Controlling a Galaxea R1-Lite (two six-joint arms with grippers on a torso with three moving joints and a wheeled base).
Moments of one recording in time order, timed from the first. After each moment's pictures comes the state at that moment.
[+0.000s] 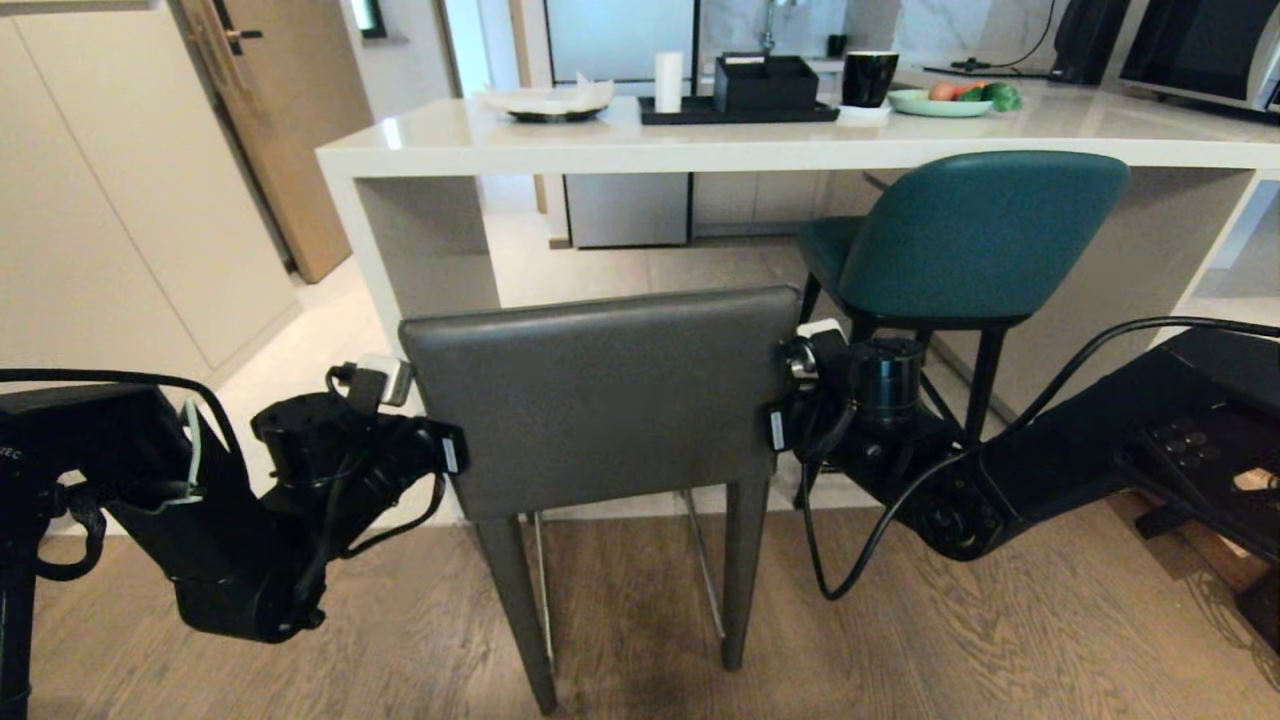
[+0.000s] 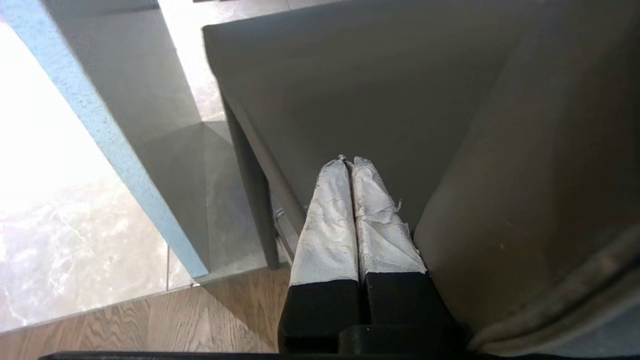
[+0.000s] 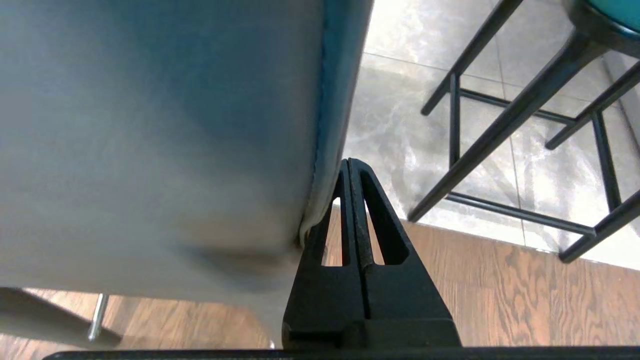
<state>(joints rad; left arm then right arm) -0.20 2.22 -0.67 -1.41 -0.12 0.03 0.49 2.18 -1.10 -0.86 -0.17 -0.09</state>
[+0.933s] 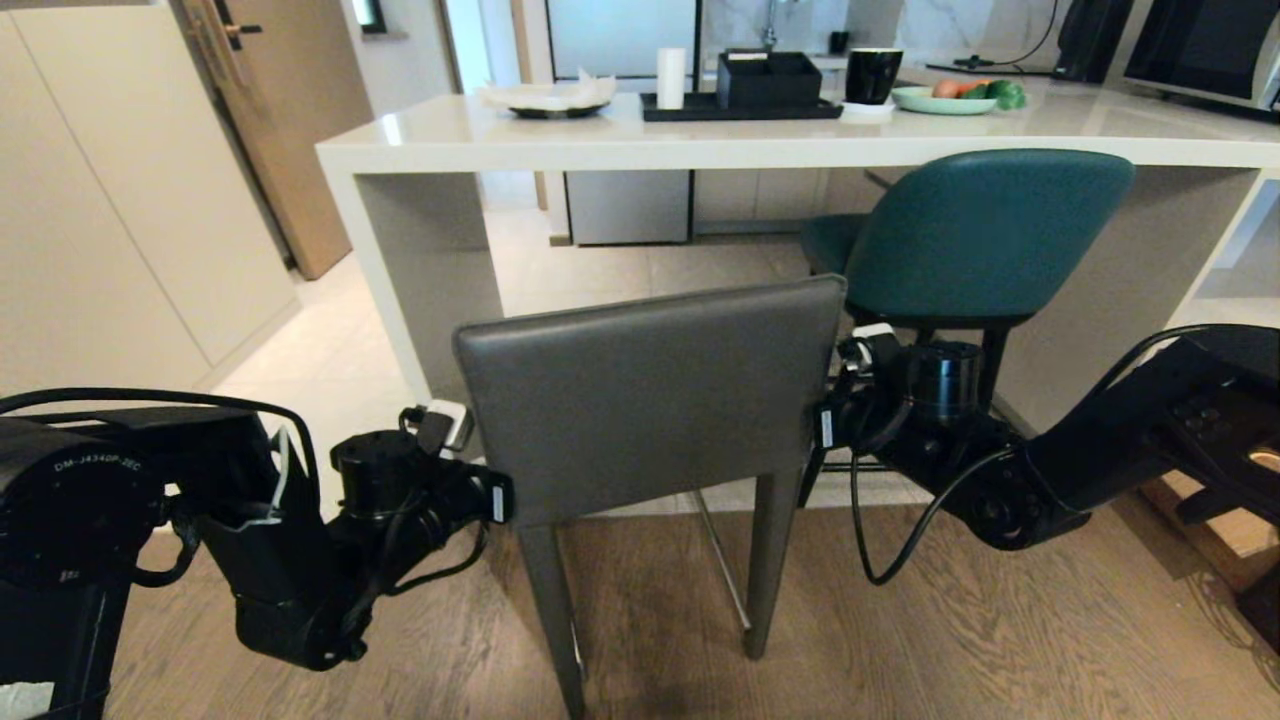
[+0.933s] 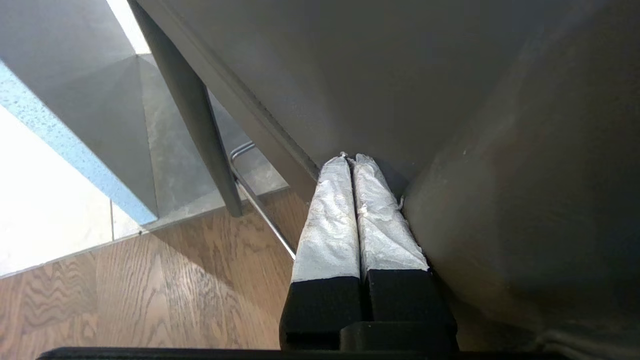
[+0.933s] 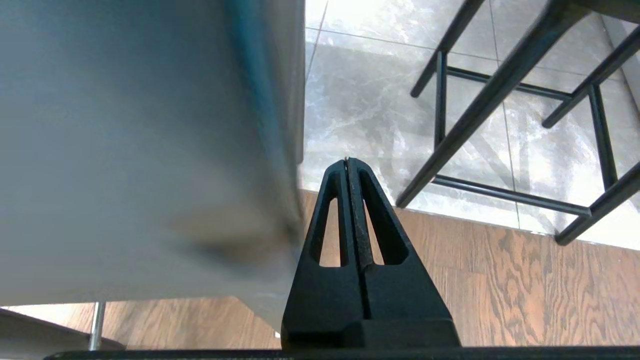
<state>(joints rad) -0.28 2.29 -0.69 -1.35 -0.09 0.03 0.29 2.18 -1.04 -0.91 -0.08 -0.09</state>
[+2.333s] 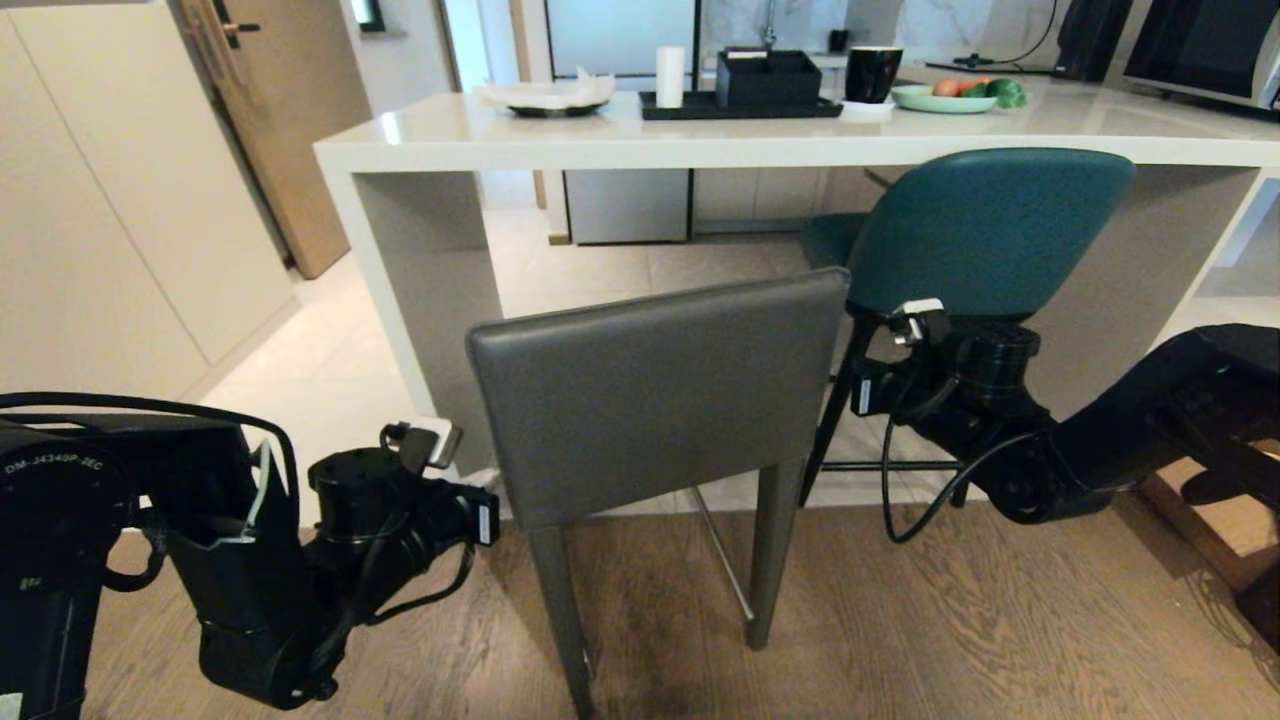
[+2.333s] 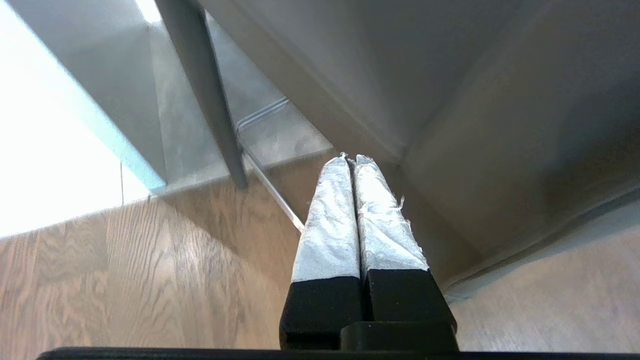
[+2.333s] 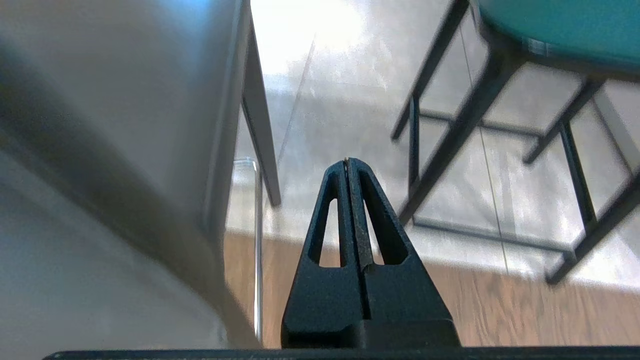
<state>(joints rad) -0.28 2.21 -0.56 -1.43 -0.05 -0.01 0.15 2.24 -1.13 -1.03 0.05 -0.09</state>
